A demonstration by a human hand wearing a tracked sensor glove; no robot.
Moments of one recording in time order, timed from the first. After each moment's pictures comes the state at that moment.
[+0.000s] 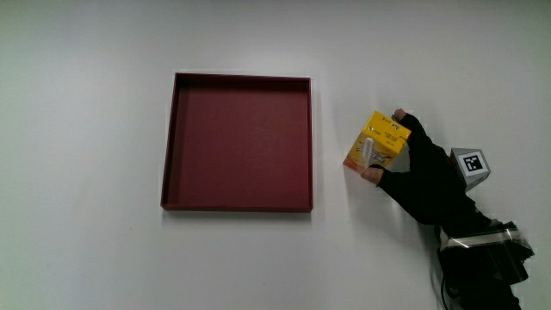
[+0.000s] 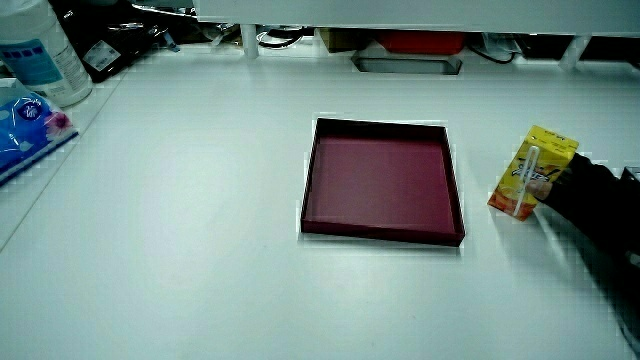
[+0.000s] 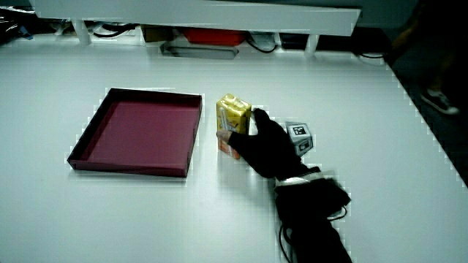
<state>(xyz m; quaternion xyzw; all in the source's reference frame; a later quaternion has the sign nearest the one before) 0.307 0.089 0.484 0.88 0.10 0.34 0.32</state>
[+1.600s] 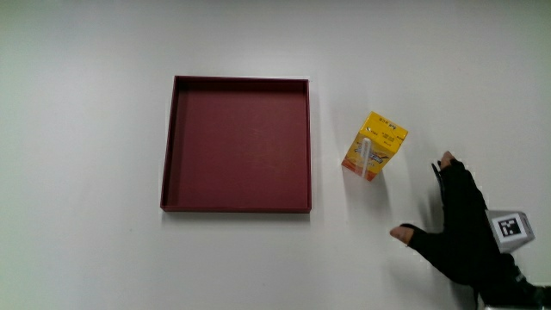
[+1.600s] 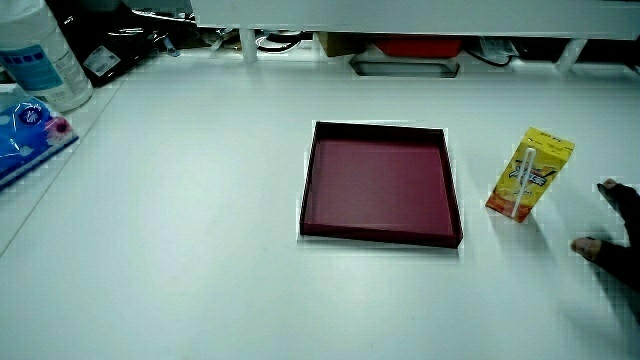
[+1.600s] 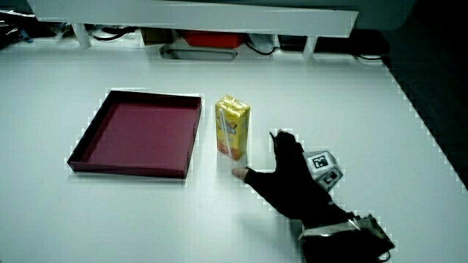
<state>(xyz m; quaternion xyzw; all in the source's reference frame) 0.284 0.007 0.550 0.74 0.02 0.64 0.20</state>
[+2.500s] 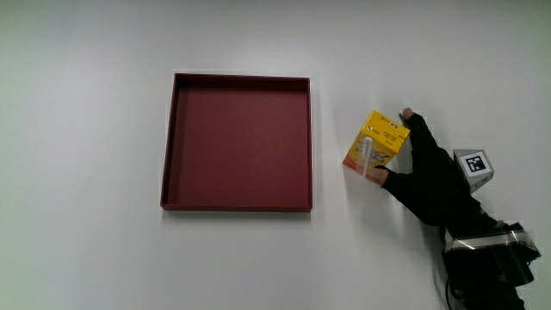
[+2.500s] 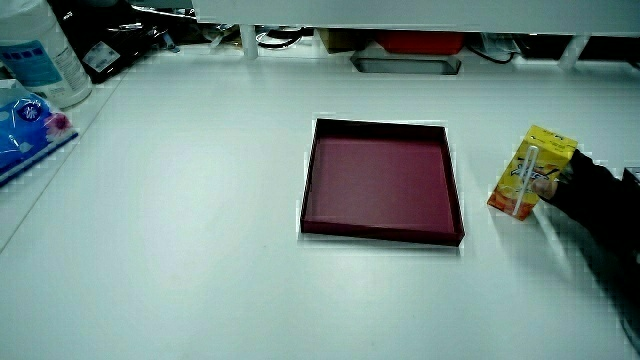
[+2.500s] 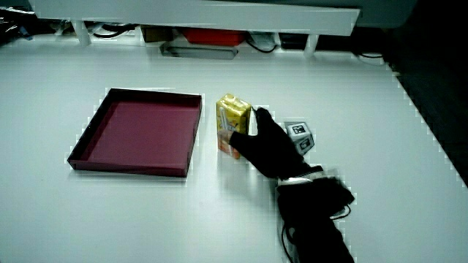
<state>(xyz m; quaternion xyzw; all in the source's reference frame) 0.273 0.004 0.548 0.71 0.02 0.69 0.16</state>
